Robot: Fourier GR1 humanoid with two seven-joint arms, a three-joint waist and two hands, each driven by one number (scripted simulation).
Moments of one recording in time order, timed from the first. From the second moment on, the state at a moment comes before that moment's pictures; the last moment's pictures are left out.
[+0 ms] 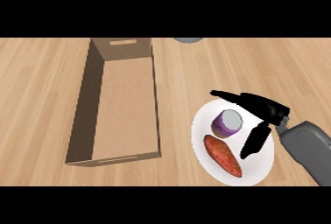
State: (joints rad) left arm 0.77 0.38 -0.04 -1.63 0.35 0.21 0.01; right arm -0.50 -0.59 0.49 -1.31 0.05 0.45 0.06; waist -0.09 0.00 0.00
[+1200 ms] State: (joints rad) left arm 0.74 0.39 -0.04 -1.62 0.30 0.15 -0.03; right arm -0.61 -0.41 0.60 -1.33 0.27 0.26 0.17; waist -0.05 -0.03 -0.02
